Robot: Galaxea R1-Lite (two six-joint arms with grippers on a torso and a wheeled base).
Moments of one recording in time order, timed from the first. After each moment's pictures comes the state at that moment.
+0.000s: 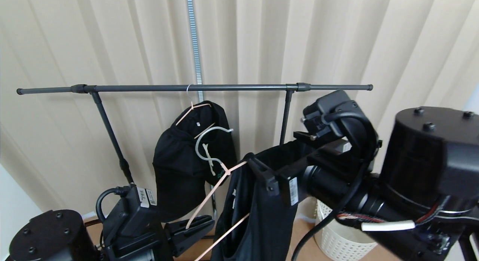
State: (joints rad) left arm -0.65 1.73 -0.02 -1.57 -0.32 -0.01; right arm 0.98 1.60 -0.82 -0.59 -0.48 -0.01
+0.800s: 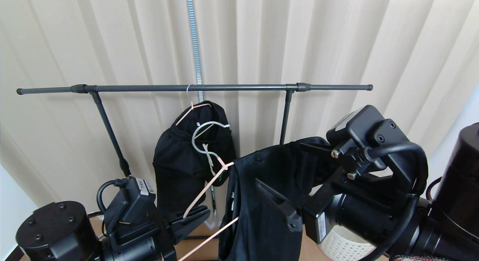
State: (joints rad) left arm -0.59 1.75 -0.05 -1.57 -0.32 -0.02; right arm 1.05 1.49 -0.74 -0.53 -0.43 -0.07
